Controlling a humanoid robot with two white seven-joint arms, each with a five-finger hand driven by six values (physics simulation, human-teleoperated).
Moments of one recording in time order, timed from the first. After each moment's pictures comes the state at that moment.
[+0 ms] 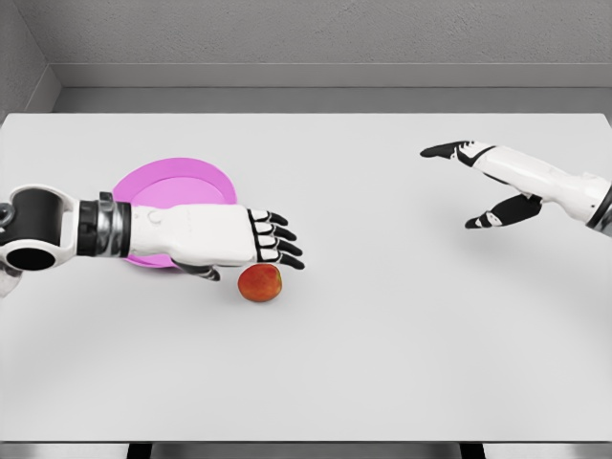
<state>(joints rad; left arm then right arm) -0.77 0.82 -0.93 -1.73 -0.41 -0.61 -0.47 -0.43 -0.71 0.30 -1.36 0.03 -0.61 0.61</state>
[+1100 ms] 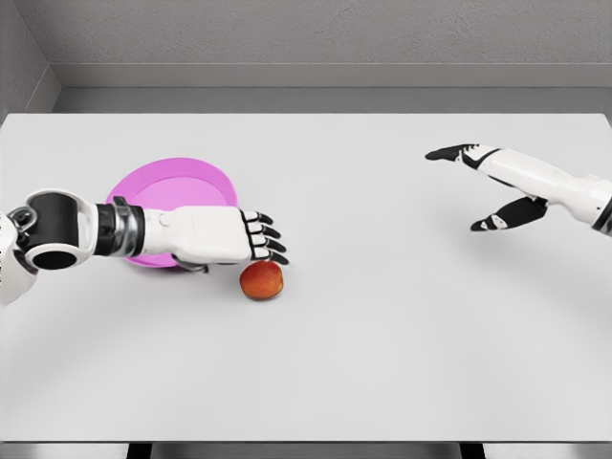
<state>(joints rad) -0.76 0.75 -0.94 -1.61 -0.60 -0.61 -0.46 -0.42 -0.73 0.30 -1.36 0.03 -0.61 0.61</state>
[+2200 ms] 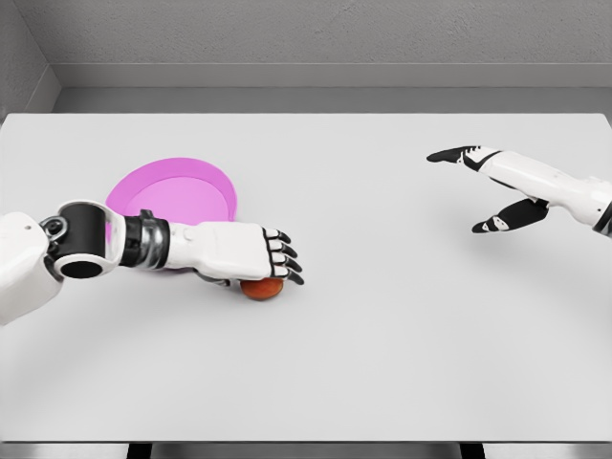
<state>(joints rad) -0.77 0.70 -1.00 -1.61 -0.61 -0.61 -0.46 -0.42 -0.74 0.30 -1.36 0.03 -0.61 0.61</state>
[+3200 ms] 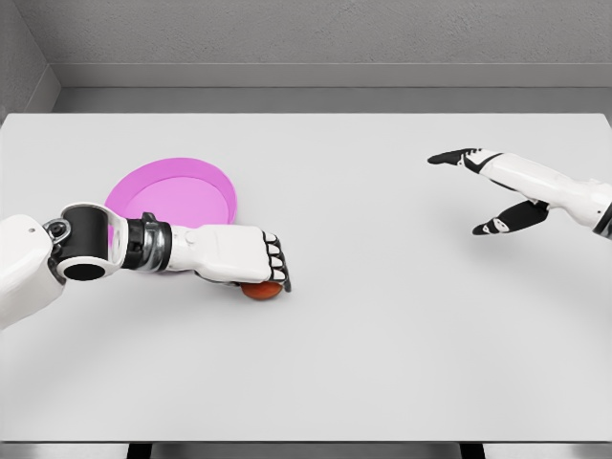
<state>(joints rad) -0.77 0.70 -1.00 -1.61 -0.63 -0.61 -0.46 -0.41 -0.74 0.30 -1.35 0.03 -0.61 0.61</state>
